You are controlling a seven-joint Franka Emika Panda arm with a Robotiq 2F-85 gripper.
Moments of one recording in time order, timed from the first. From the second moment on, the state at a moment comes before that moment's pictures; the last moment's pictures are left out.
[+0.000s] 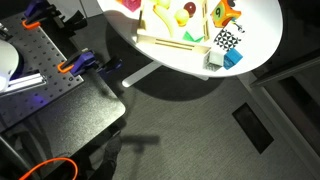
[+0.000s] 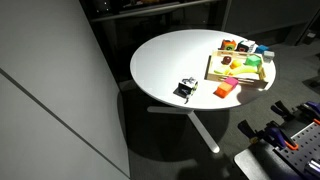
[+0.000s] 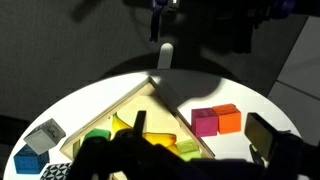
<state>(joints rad) -0.09 -0.62 -0.26 -2.74 -0.08 2.13 -0.35</state>
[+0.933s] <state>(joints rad) -0.09 -0.24 -0.25 -2.52 -0.06 2.32 -0.33</state>
